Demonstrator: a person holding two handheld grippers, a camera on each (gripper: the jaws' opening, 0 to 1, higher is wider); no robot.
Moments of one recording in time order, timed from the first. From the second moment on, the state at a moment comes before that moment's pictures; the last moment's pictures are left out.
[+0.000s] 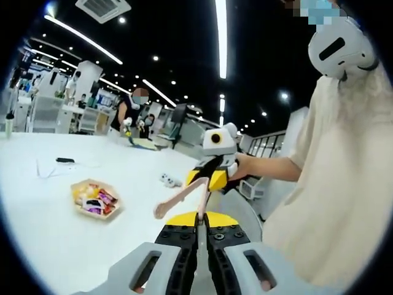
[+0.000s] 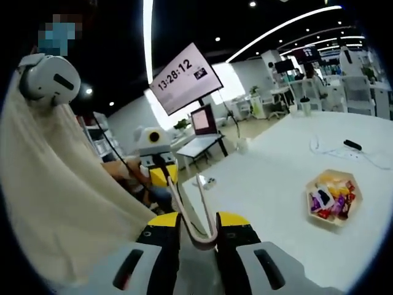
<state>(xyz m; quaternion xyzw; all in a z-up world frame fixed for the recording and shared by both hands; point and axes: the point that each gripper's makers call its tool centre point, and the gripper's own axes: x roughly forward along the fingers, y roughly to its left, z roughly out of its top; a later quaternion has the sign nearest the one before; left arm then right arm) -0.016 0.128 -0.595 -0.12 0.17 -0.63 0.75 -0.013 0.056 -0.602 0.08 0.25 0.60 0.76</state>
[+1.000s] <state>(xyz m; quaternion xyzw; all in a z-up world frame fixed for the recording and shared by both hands) 0.006 0.091 -0.644 -0.07 0.23 -0.65 0.72 0.009 0.013 -0.661 0.01 0.30 0.50 0.81</state>
